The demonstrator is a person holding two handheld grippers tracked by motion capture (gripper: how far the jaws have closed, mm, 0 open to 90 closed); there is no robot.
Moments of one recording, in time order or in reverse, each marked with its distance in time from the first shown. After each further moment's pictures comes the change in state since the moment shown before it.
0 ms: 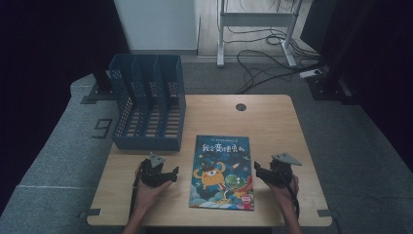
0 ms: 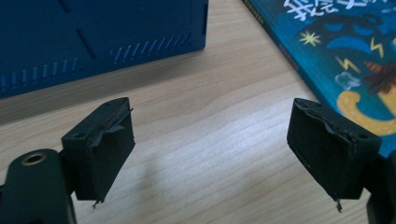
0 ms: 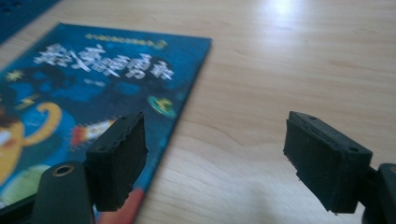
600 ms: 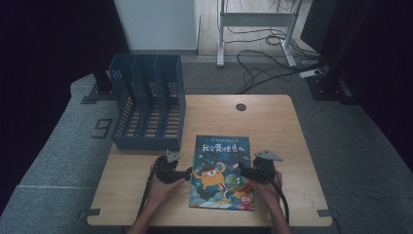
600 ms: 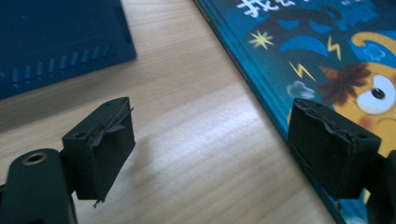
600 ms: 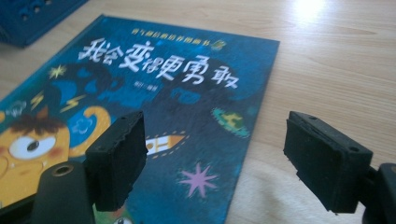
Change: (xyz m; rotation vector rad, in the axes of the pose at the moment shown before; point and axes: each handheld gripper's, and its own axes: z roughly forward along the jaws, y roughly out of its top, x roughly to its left) left arm -0.033 0.011 0.025 0.057 -0.084 0.048; right arm 0.039 0.001 0.029 0.027 0.073 -0.055
